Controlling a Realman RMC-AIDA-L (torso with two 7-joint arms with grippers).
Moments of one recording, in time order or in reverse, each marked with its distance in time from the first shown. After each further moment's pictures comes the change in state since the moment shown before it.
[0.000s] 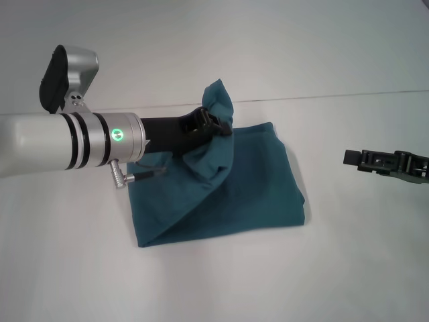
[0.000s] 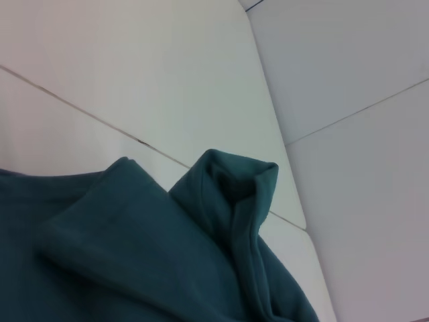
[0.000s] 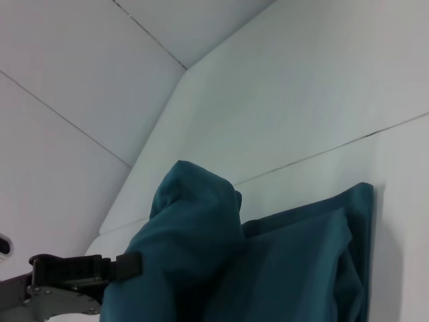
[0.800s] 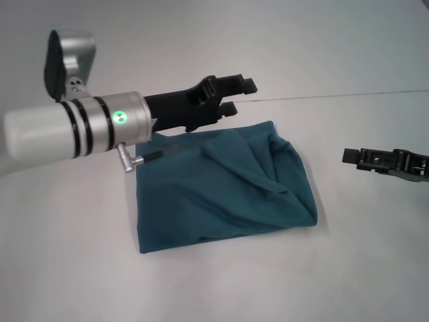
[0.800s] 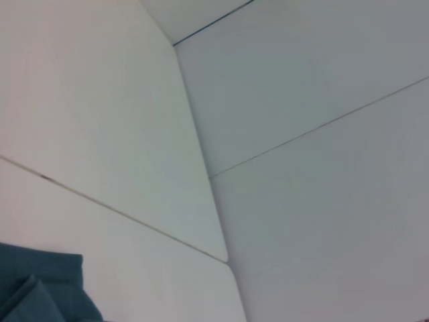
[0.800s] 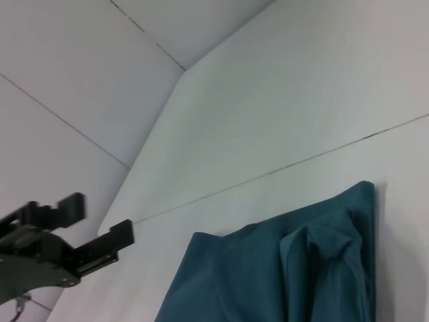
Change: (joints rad) left arm -0.010 0.004 -0.007 -0.041 -0.213 0.023 0.130; right arm 0.009 -0.004 -0.001 0.012 0.000 0.009 0.000
